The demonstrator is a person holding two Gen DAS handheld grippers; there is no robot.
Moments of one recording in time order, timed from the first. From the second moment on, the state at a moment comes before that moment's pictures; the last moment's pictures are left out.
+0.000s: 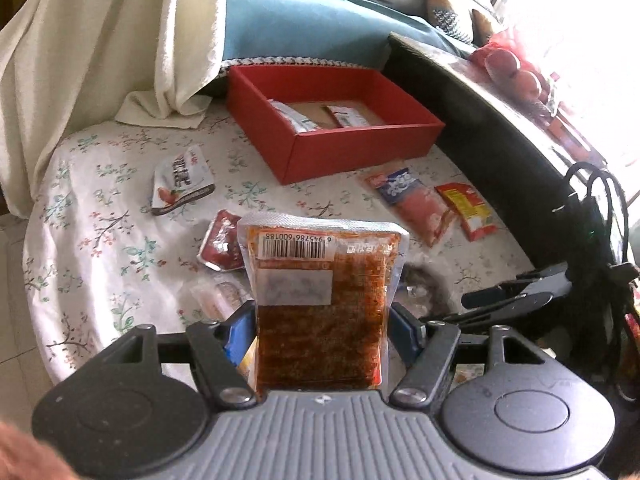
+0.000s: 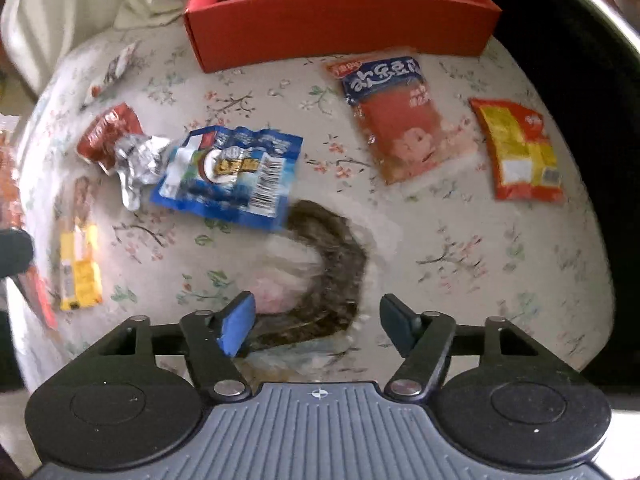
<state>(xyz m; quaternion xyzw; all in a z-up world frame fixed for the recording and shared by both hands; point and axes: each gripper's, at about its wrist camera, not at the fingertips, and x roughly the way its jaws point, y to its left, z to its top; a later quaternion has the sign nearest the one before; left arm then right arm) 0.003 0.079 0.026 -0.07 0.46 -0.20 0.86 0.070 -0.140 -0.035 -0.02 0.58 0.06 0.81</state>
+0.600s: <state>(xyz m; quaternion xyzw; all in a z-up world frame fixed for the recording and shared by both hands) 0.003 0.060 0.028 -0.06 0.45 -0.22 0.86 0.046 -0.149 -0.043 -0.02 0.60 0.04 0.80</state>
